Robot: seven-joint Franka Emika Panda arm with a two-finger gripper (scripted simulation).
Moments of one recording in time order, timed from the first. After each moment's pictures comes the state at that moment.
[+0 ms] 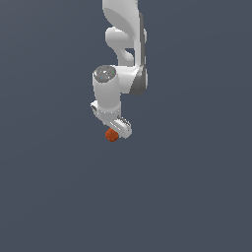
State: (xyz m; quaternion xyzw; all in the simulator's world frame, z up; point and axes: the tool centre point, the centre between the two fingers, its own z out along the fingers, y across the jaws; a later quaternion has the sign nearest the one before) arm -0.058 -0.061 0.123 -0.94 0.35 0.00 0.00
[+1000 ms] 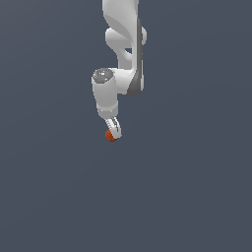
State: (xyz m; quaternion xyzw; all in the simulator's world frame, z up) arm -0.091 -0.076 0.098 -0.84 0.54 0.00 0.00
